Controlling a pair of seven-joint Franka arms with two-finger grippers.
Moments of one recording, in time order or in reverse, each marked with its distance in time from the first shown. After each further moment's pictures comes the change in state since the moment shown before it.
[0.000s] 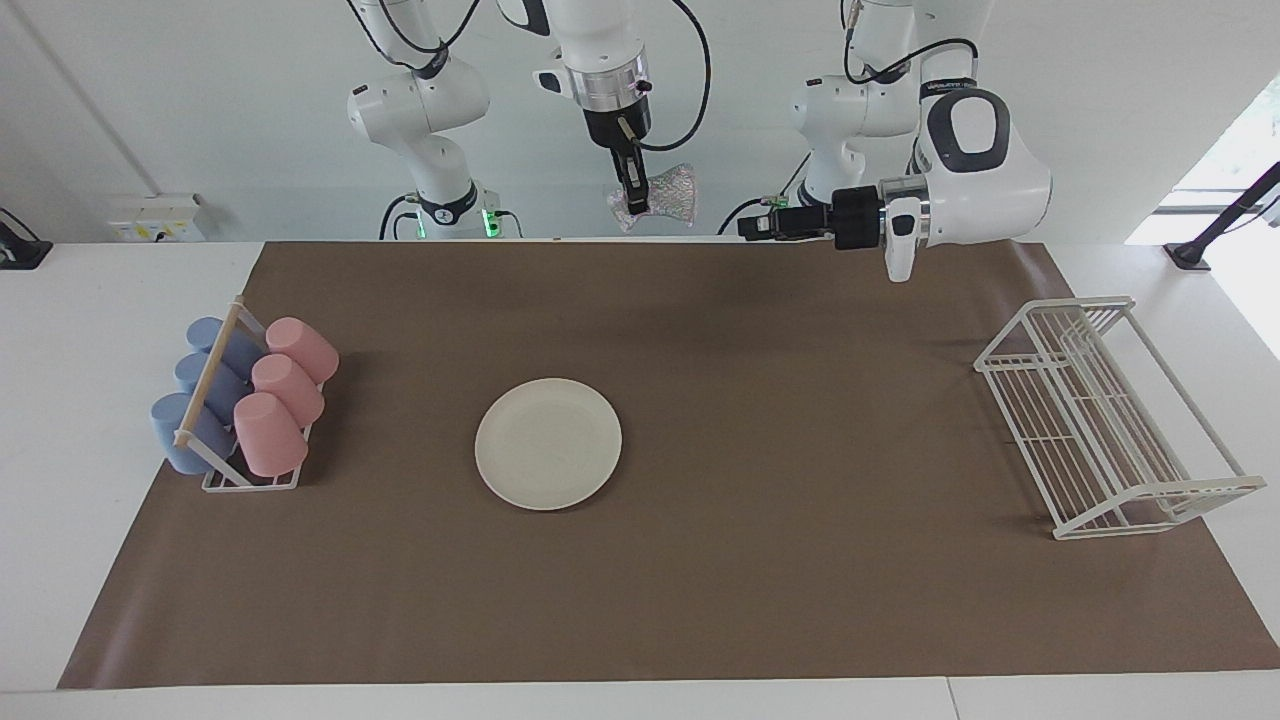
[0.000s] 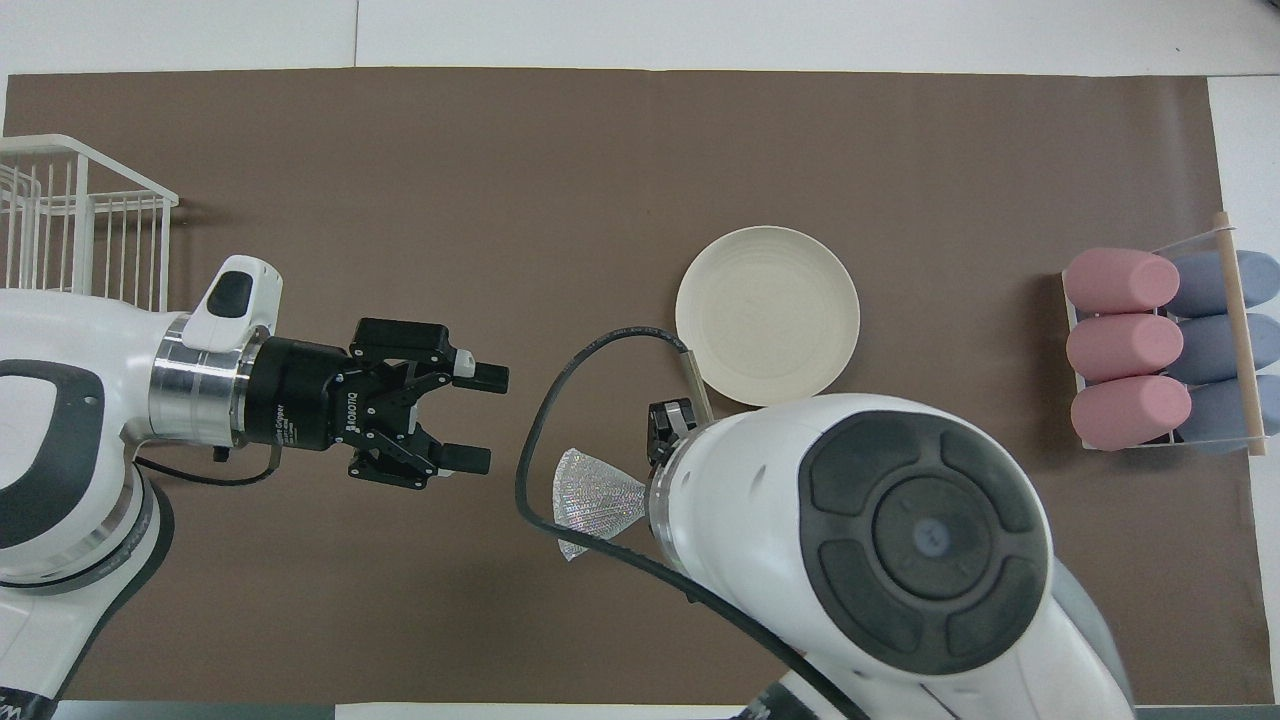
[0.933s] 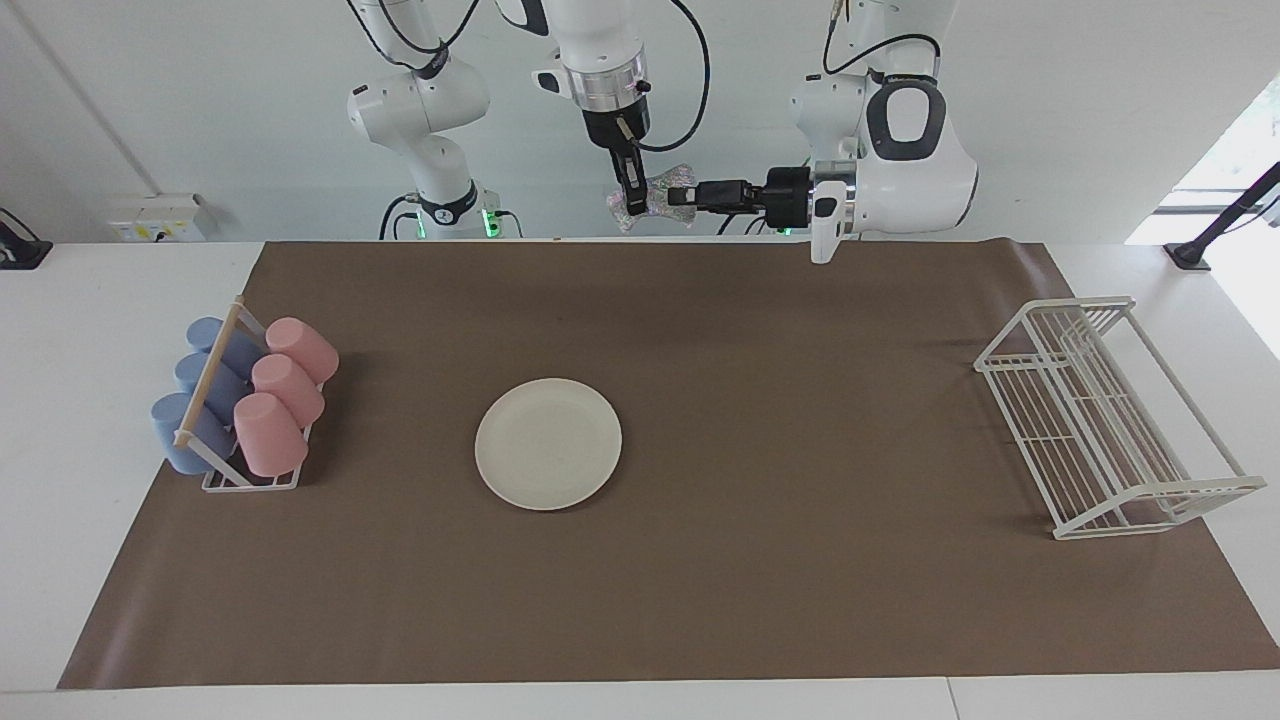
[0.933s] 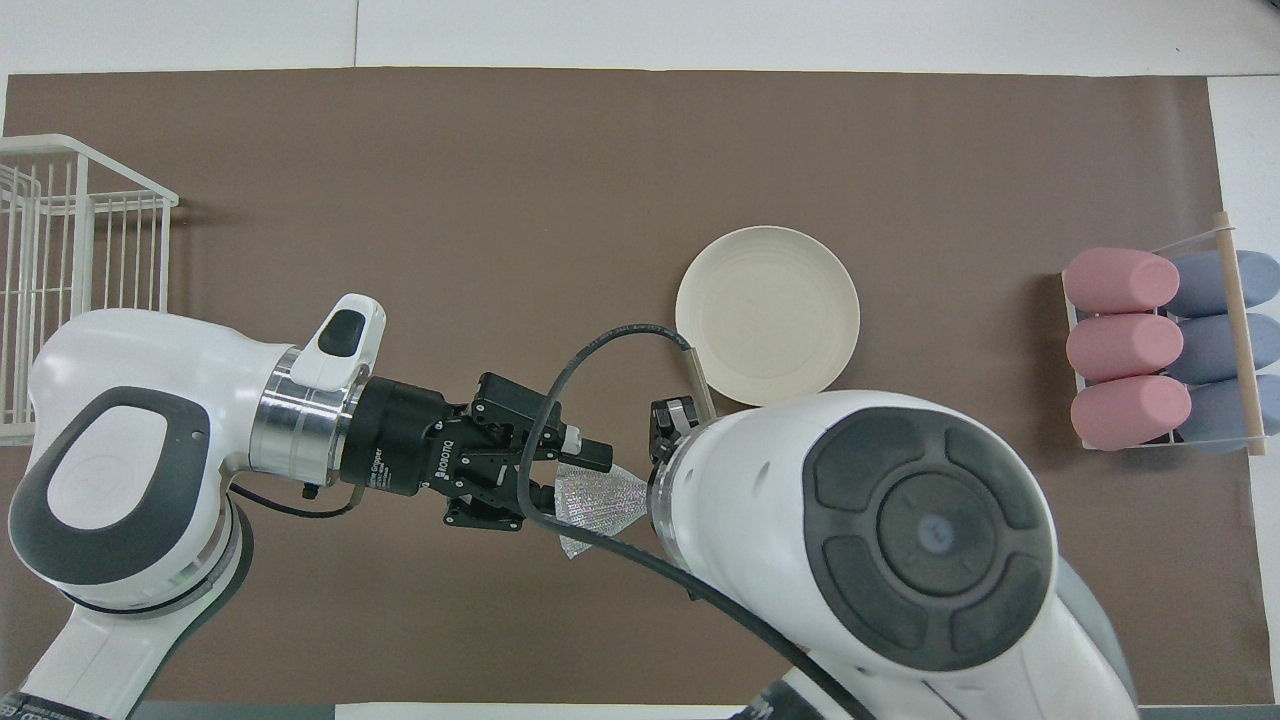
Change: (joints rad) left arm -0.137 -0.013 0.001 -0.015 -0.046 0.026 -0.049; right arm -0.001 0.000 -0.002 0.001 -0.002 -0.001 0.000
